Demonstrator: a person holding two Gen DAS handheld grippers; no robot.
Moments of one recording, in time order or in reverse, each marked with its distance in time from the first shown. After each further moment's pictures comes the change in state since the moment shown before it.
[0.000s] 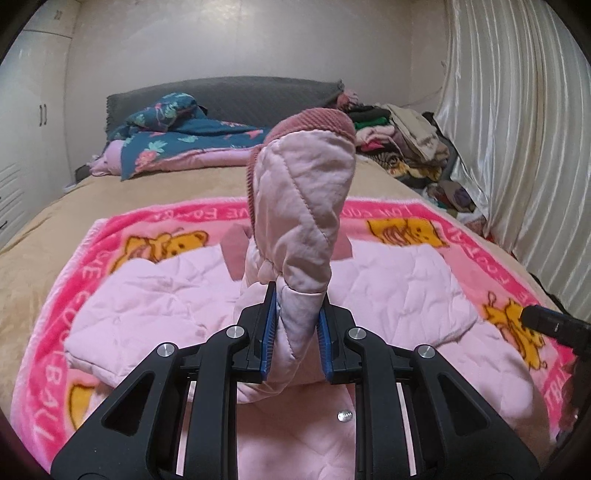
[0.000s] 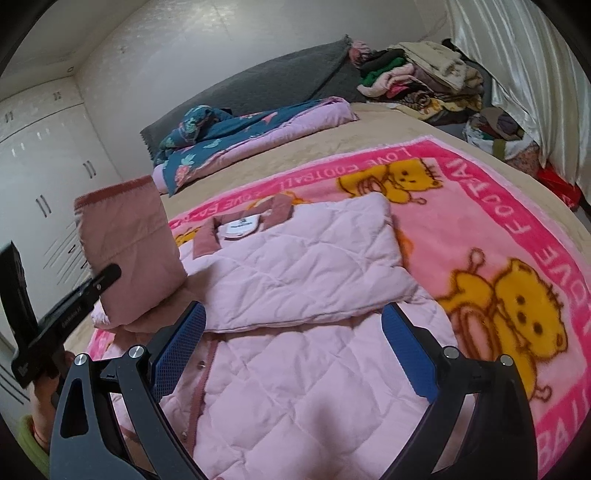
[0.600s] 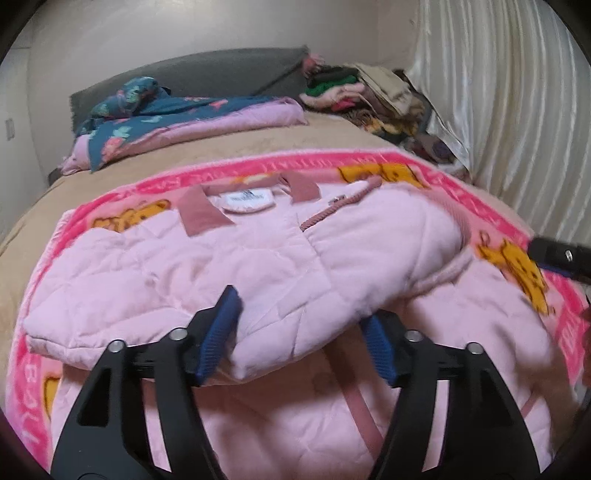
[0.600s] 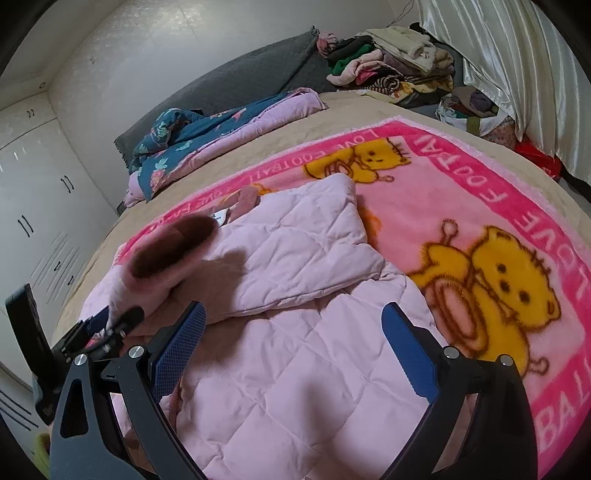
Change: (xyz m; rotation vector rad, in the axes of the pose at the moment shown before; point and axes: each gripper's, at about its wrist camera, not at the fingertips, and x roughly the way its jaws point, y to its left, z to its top) left arm 0.034 -0.030 -0.041 0.118 0.129 -0.080; right arm 0.007 -0.020 -0.012 0.073 0.026 -0.069
